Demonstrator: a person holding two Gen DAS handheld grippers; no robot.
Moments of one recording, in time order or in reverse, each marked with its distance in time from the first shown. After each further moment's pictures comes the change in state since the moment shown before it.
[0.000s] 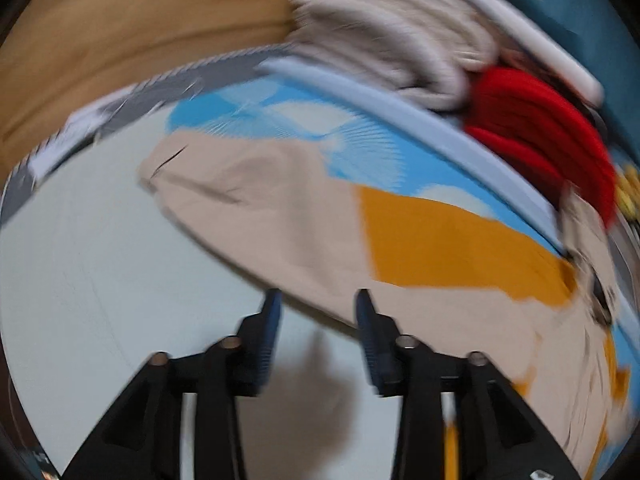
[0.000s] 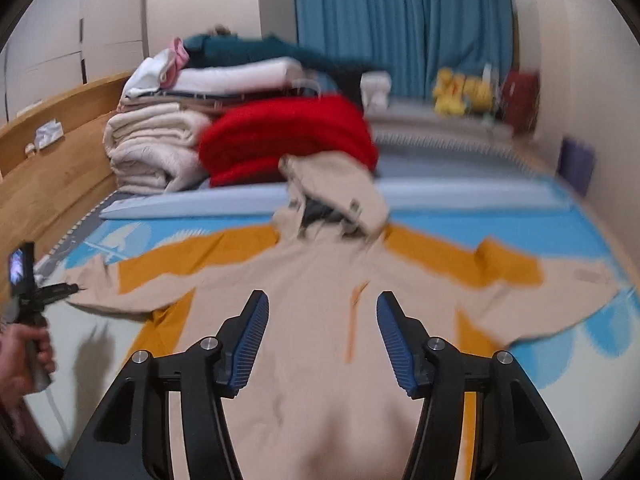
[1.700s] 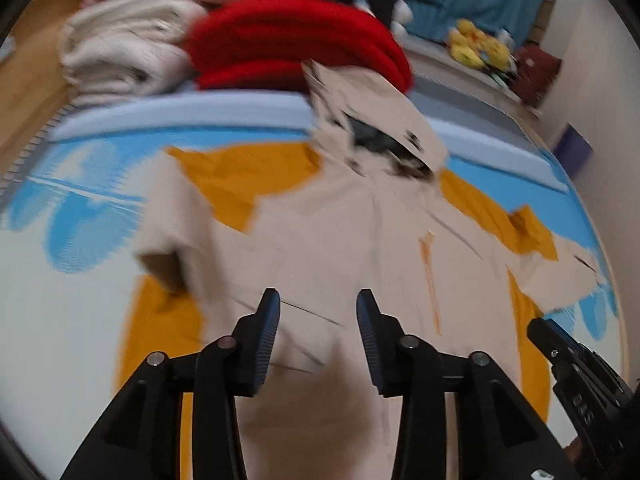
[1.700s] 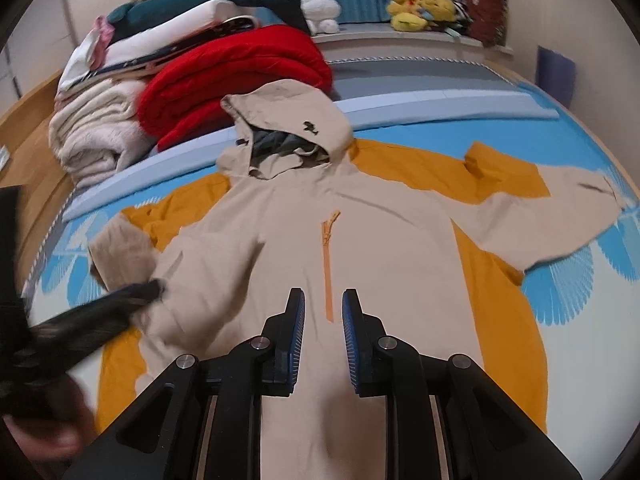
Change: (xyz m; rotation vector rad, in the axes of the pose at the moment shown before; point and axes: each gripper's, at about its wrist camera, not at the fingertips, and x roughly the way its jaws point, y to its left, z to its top) left arm -0.148 -0.297 -0.156 0.529 0.068 -0.303; right arm 0.068 -0.041 -0.024 0.194 0.202 -0.088
